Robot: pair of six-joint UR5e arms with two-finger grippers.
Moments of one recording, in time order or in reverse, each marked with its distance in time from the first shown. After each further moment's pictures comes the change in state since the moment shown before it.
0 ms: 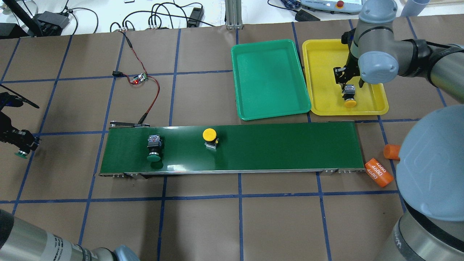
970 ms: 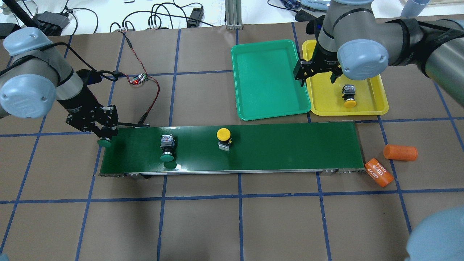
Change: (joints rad) left arm -0.456 0.251 -0.146 -0.200 -0.112 -0.691; right arm 0.208 -0.237 0.023 0.238 0.163 0.130
